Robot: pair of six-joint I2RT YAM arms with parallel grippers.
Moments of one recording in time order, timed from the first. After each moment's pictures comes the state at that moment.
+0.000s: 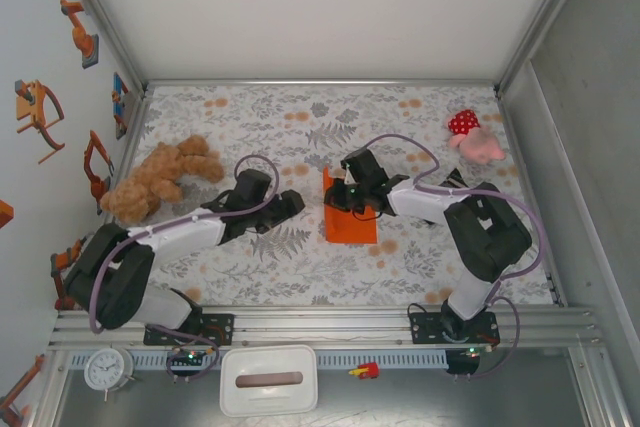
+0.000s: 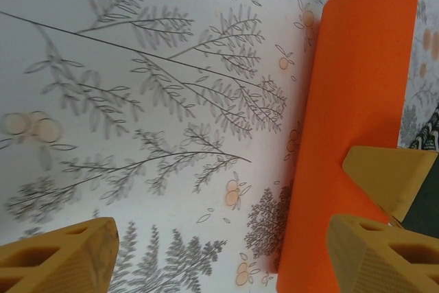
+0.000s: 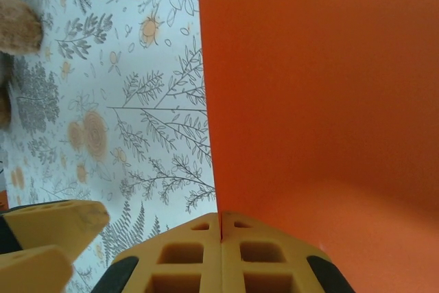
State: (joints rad) left arm -0.67 1.43 0.66 -0.08 0.16 -0.98; right arm 0.64 1.72 0.94 -0.08 -0.36 0.83
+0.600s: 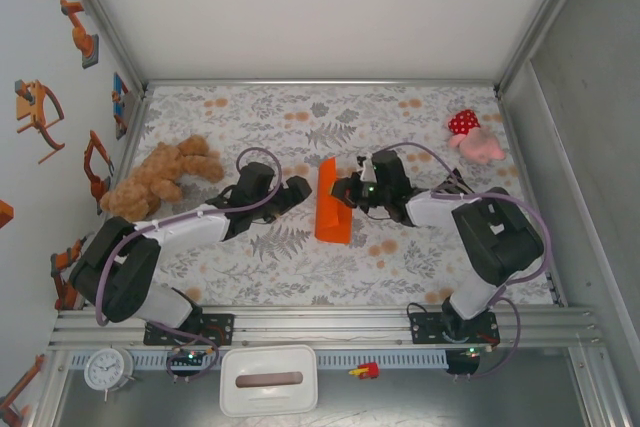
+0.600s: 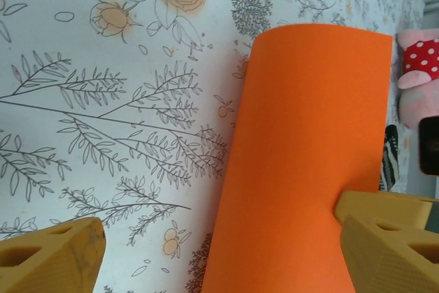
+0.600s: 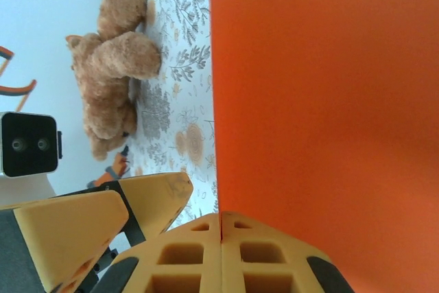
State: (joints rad) left arm -0.68 1.45 0.68 0.06 0.14 -1.04; right arm 0.52 1.68 0.71 0.40 -0.63 1.04
